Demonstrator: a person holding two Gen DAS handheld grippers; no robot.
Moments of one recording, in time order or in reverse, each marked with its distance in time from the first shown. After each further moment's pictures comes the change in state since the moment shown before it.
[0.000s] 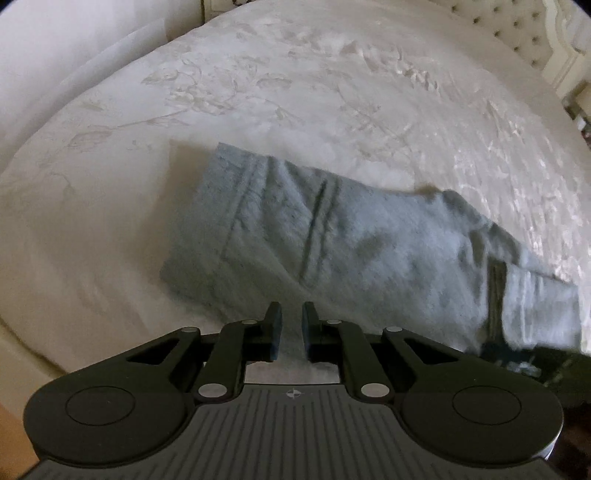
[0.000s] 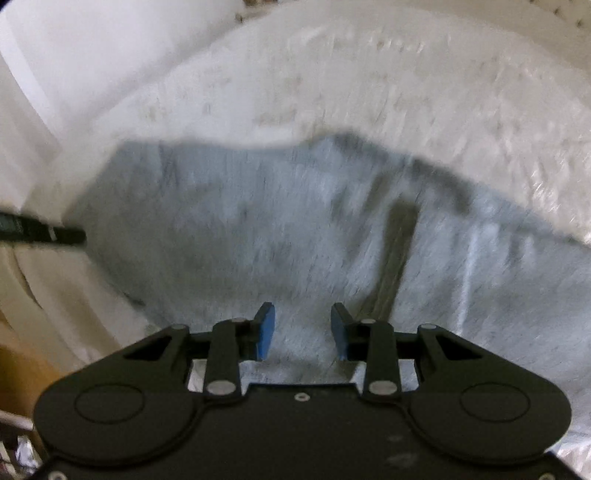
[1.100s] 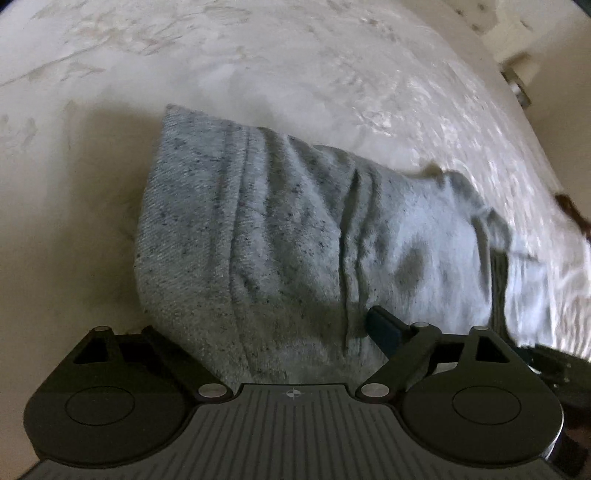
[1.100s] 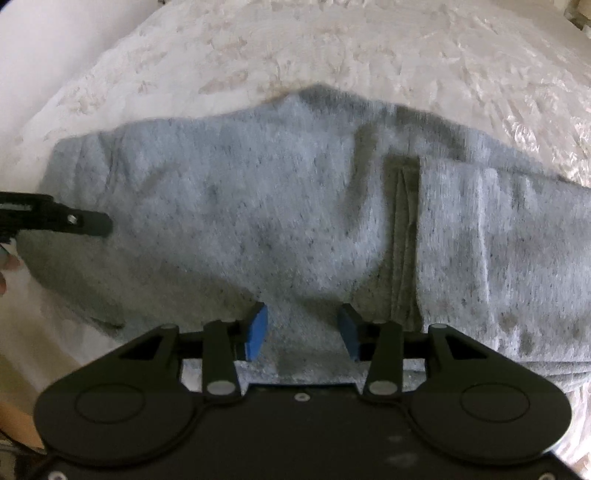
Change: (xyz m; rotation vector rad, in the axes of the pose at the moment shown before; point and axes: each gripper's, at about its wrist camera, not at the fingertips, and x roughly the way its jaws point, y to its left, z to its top) left arm 0.111 0.059 0.051 0.057 0.187 -0.345; right arm 0.029 0.029 0.013 0.176 0.048 -0.177
